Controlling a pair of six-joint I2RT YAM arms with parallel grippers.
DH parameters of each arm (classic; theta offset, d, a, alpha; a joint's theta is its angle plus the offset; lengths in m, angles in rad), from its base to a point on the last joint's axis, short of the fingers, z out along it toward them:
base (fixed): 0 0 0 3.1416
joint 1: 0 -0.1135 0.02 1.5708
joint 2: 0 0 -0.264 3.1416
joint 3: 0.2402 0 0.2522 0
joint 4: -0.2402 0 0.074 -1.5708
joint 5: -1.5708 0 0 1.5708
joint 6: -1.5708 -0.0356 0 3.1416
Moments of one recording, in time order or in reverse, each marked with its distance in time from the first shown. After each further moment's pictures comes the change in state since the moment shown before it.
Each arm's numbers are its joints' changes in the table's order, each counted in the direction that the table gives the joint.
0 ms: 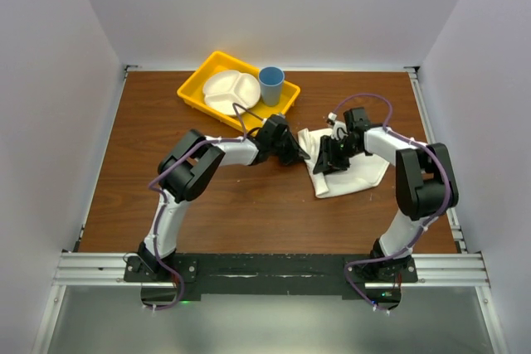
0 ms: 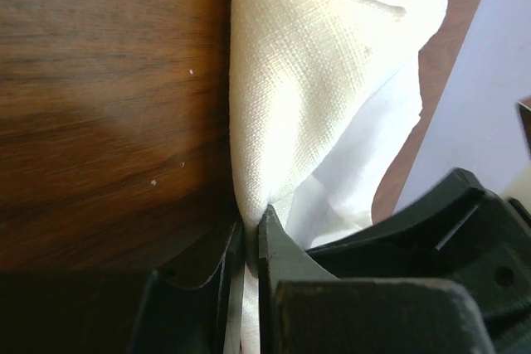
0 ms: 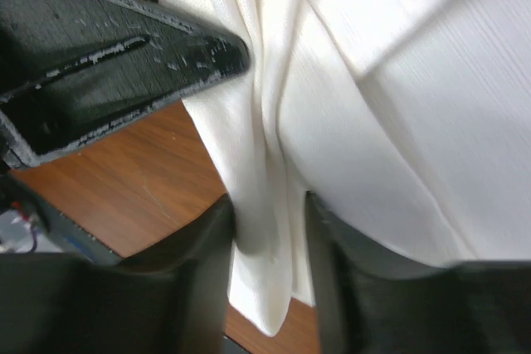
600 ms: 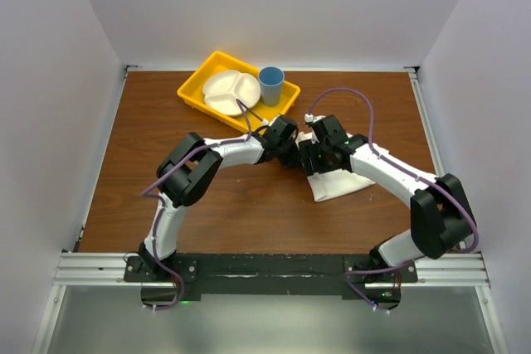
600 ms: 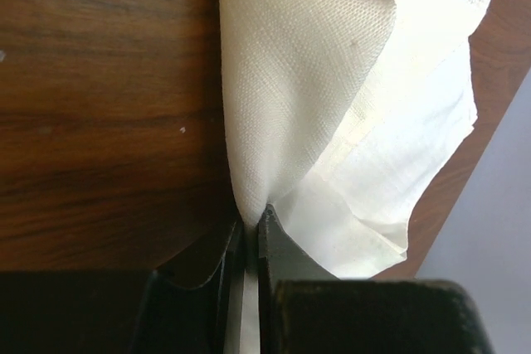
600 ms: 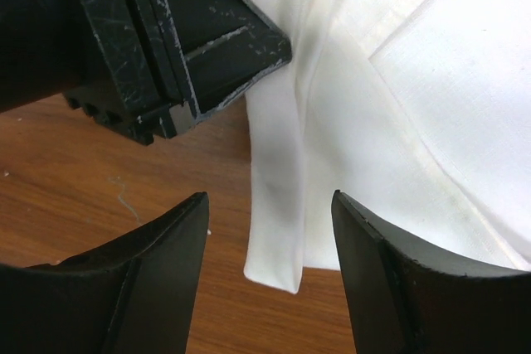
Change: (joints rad) left arm 0.058 -0.043 0.078 -0.263 0.173 0.003; right arm -0.349 -0.289 -0.040 -0.030 -0.576 -0.058
